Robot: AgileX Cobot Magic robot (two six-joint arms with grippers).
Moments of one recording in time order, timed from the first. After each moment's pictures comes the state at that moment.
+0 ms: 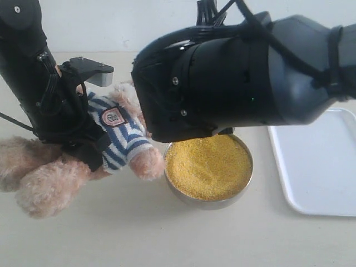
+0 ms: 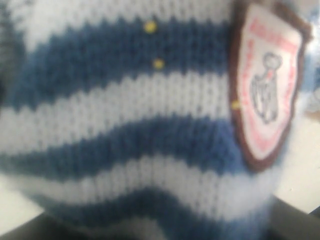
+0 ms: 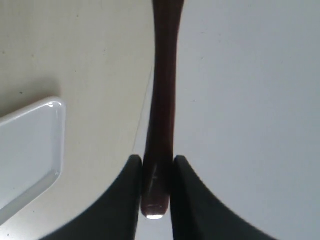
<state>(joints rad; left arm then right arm) -0.43 1.68 -1.11 -0.17 1.06 0.22 1.05 1.79 -1.21 -1.23 1.21 0.06</state>
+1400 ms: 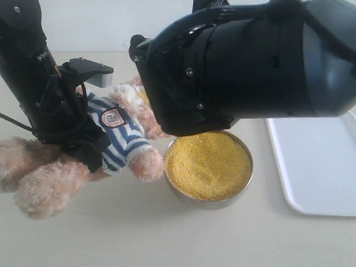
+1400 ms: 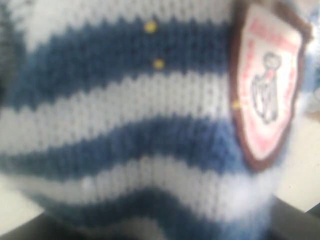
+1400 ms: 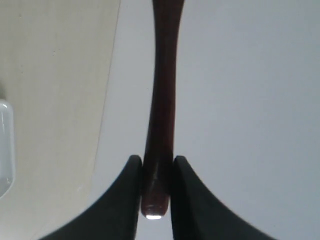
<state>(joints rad) -0.43 1.68 -1.11 -0.17 1.07 0.22 1.06 1.74 -1.21 -1.35 1.21 0.06</state>
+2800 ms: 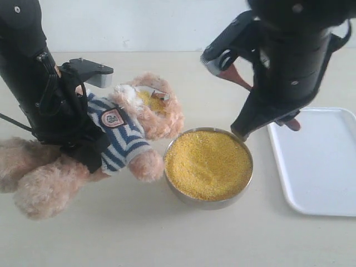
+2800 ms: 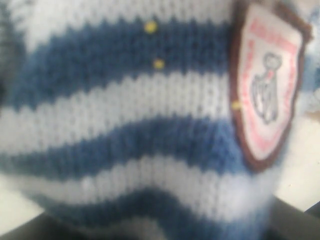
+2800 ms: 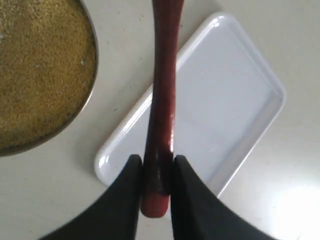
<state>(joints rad) -0.43 1.68 -1.11 -0.17 1.07 0.22 0.75 1.56 -1.21 -0.44 1.21 0.21</state>
